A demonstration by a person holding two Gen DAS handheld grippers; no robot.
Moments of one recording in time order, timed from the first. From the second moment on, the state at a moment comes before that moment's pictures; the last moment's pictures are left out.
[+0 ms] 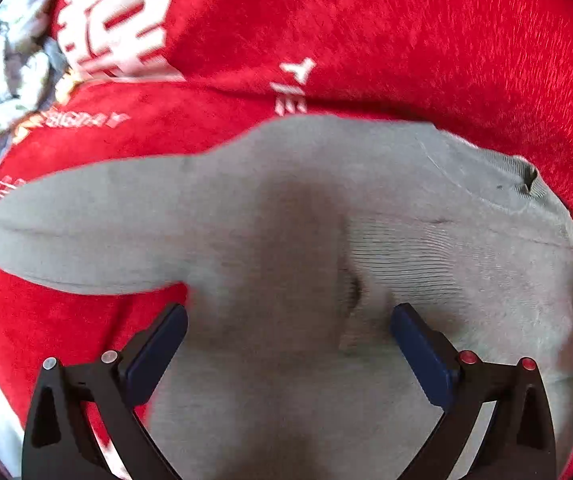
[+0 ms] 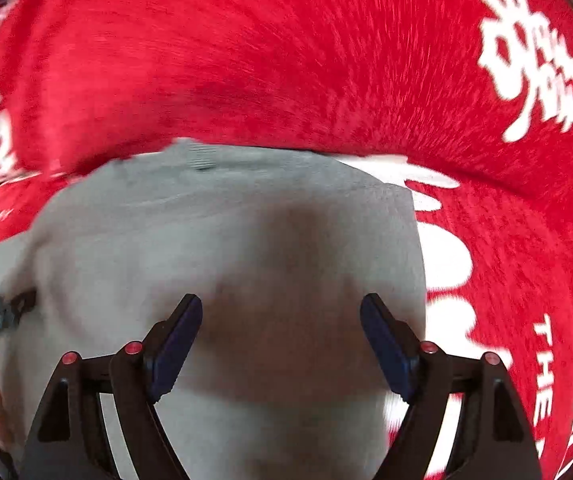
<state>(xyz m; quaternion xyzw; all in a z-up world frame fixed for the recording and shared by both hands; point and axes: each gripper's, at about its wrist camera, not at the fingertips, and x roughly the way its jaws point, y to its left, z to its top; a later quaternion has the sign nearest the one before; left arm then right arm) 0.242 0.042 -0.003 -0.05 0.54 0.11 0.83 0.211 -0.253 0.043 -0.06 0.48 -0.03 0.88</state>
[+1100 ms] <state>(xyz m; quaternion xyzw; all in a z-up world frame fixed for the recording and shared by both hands) 0.182 0.403 0.011 -0.33 0.42 0.28 0.80 0.151 -0.100 0.022 -0.15 0.49 0.09 0.85</state>
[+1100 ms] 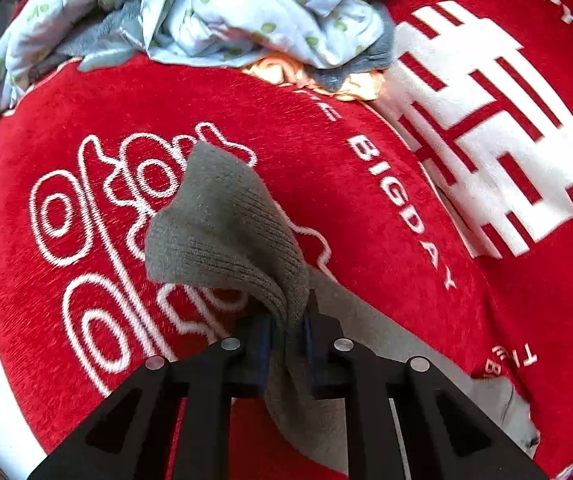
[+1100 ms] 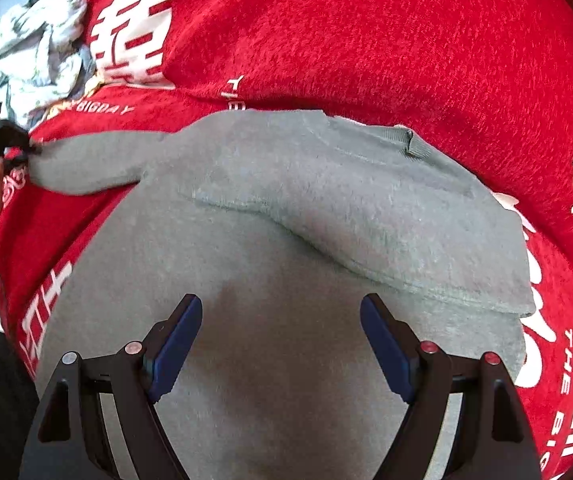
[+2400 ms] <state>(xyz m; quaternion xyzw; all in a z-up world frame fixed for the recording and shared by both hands) 0.226 0.072 0.153 -0.09 0.42 -0.06 0.90 0.316 -0.048 -0.022 -0.11 0.49 0.15 0.85</state>
